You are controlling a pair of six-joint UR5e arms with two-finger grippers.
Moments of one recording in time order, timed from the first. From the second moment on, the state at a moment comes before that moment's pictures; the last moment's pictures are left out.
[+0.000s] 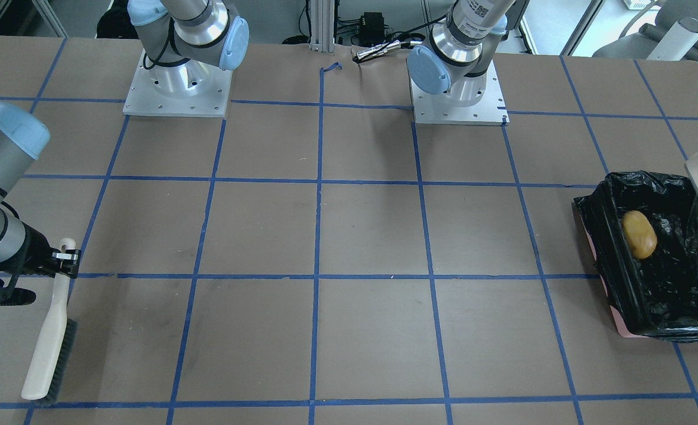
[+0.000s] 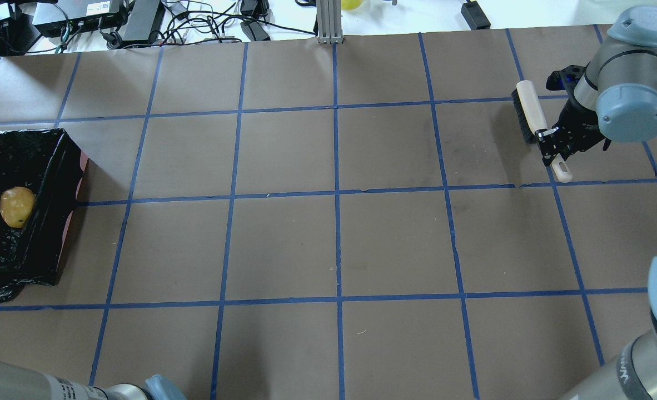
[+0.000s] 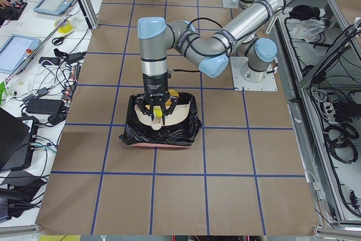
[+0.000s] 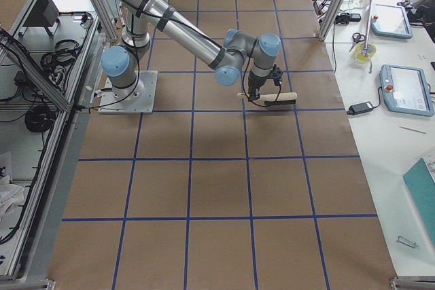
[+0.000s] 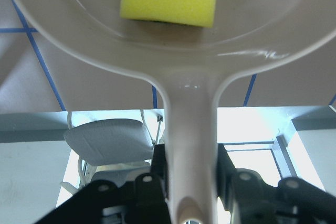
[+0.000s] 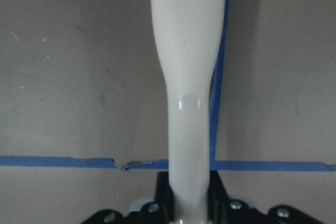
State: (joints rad) left arm -0.80 -1.87 -1.36 -1.01 2.08 2.47; right arm 1.22 -1.17 1.74 -2.05 -1.63 -0.39
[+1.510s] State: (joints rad) left arm -0.95 -1.88 -1.36 -1.01 2.02 2.56; right arm 1.22 -1.16 1.73 -2.05 -1.64 -0.39
